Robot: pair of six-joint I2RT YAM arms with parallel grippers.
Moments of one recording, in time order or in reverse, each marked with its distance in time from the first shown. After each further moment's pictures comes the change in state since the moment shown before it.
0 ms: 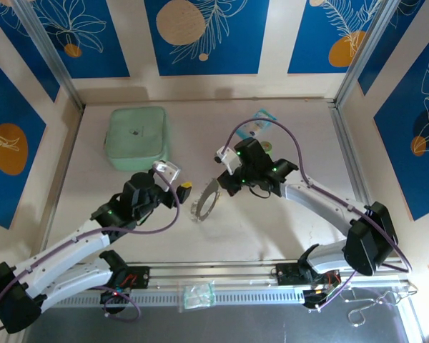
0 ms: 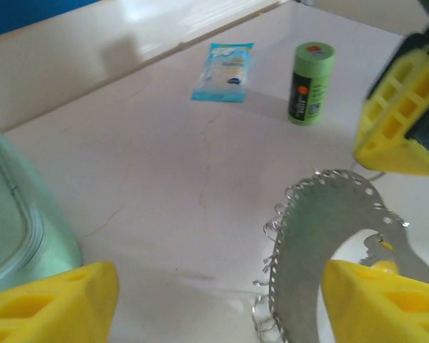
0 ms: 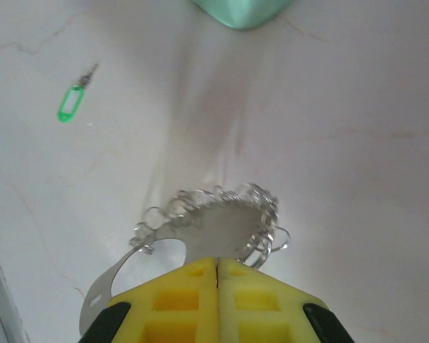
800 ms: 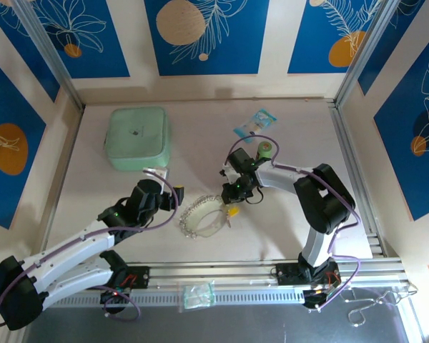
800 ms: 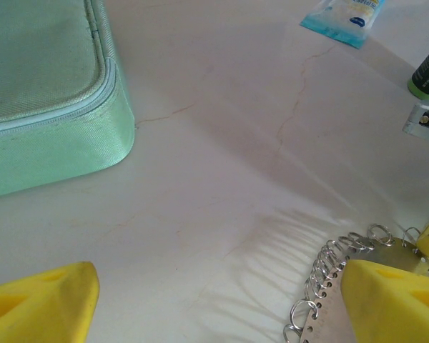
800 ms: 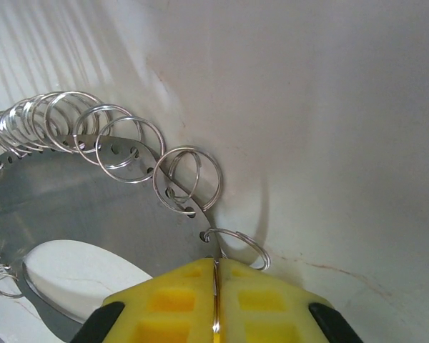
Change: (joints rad) left arm 0.000 0.043 -0.093 -0.066 -0.258 -0.389; right arm -0.092 0.430 -0.011 -0.066 -0.092 0.318
